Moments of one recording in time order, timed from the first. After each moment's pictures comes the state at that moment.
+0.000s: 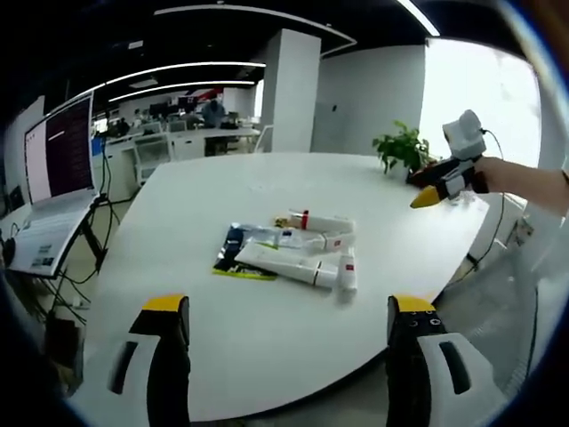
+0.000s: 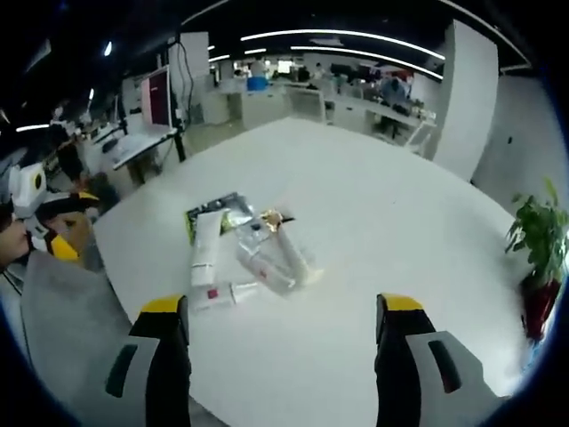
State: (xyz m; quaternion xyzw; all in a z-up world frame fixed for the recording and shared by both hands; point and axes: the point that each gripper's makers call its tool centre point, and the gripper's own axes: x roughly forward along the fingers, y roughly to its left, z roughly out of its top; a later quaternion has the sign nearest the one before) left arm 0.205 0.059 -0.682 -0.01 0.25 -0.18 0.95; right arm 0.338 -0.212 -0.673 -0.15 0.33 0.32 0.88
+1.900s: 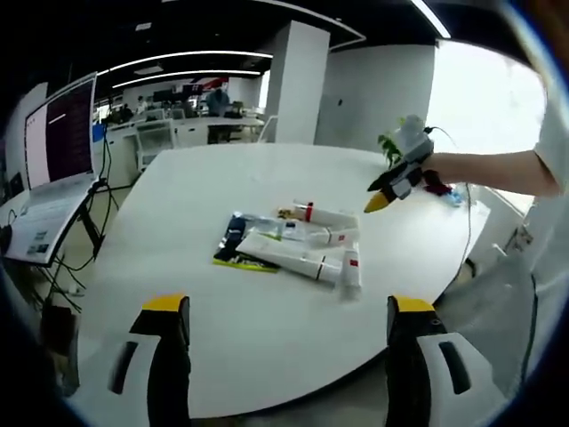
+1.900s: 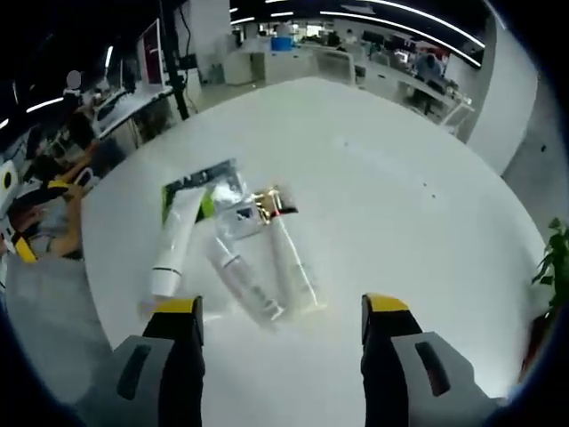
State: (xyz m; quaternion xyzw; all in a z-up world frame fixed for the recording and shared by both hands) left arm 0.211 0.063 -0.691 -0.02 0.28 -0.17 0.95; right arm 0.414 -0.175 -0.742 -0.20 0.40 0.37 0.81
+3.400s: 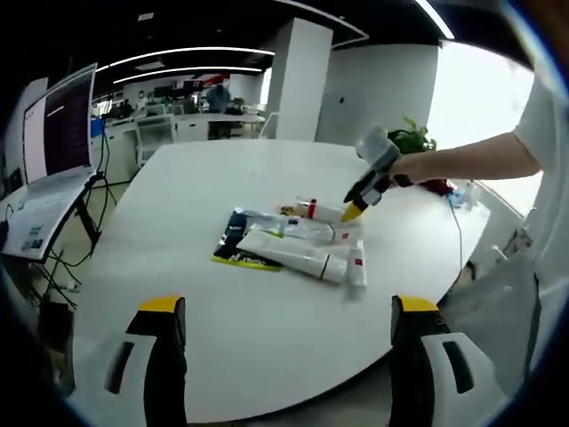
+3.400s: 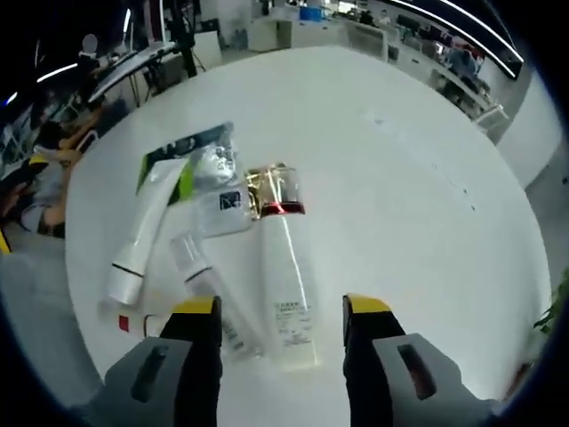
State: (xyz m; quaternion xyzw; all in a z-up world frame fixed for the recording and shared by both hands) left arm 0.220 0.066 -0.702 -0.03 0.28 -0.17 0.94; right arm 0.456 -0.146 -0.800 -0.26 0.45 0.41 0.75
